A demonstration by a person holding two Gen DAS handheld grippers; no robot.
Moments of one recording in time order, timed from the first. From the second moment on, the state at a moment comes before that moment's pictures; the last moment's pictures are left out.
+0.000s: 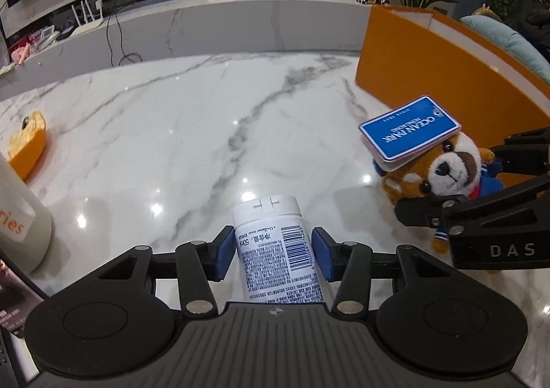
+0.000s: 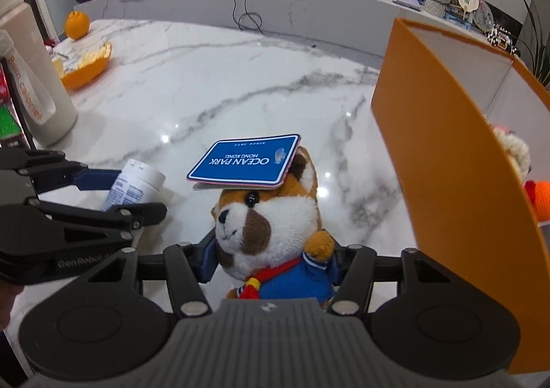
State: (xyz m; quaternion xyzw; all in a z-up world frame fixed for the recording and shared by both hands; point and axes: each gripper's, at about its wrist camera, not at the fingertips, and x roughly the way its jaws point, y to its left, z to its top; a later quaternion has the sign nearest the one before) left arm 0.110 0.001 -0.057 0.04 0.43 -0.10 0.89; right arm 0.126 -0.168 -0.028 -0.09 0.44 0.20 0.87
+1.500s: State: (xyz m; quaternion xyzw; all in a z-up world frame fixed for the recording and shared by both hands) left arm 0.123 -0.090 0.068 0.14 0.32 -0.11 0.93; right arm 0.115 -0.254 0.107 -0.01 0.29 0.17 0.94
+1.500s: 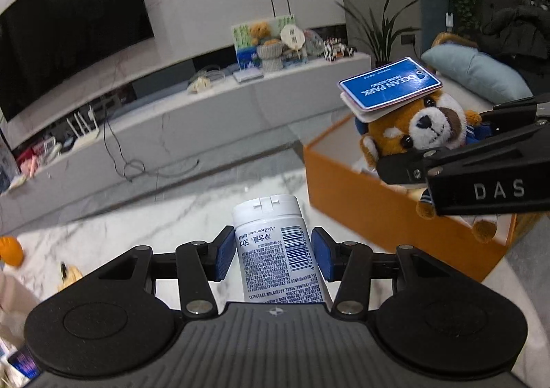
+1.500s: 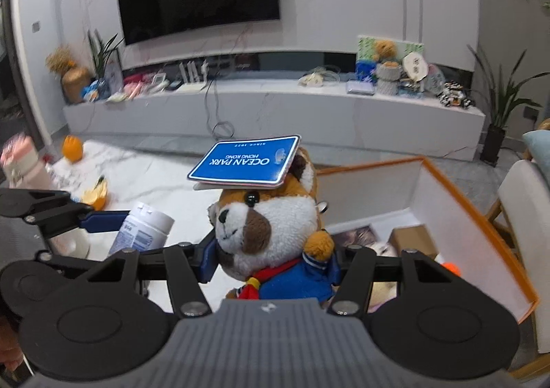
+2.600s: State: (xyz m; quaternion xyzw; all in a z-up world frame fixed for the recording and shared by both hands) left arm 0.213 -0.240 0.094 0.14 0.26 -0.20 0.93; right arm 0.190 -0.420 0.124 0.11 0.19 0.04 0.97
